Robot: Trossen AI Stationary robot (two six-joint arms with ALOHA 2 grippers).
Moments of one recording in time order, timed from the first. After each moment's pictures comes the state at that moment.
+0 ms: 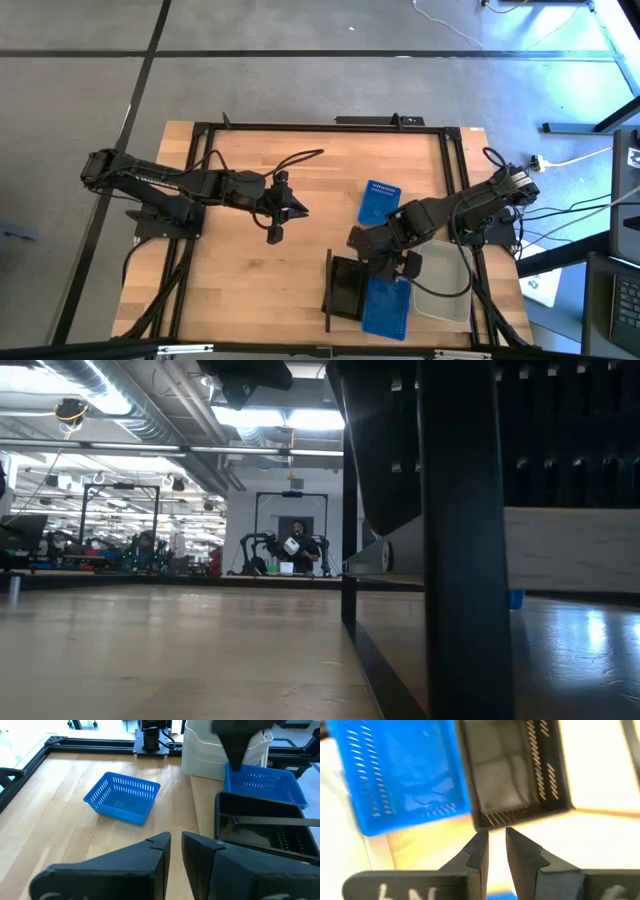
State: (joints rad) left arm -0.11 1.22 0.94 -0.10 -0.11 -0.09; right arm 0.38 1.67 1.55 -1.12 -0.14 -0.79
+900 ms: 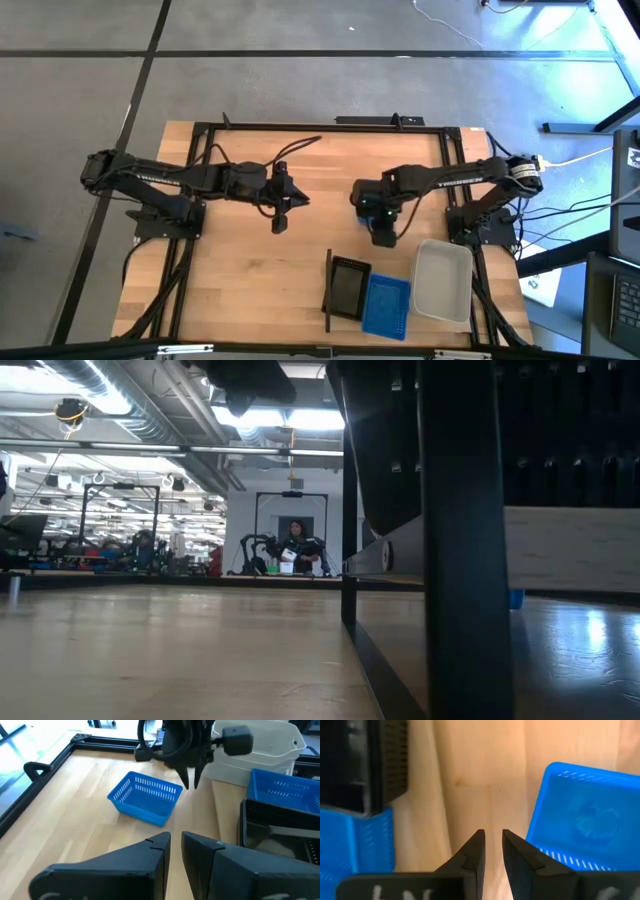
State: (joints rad) left arm -0.04 1.22 0.94 -0.10 -0.12 -0.10; right arm 0.01 1.59 1.22 -1.01 -0.26 0.15
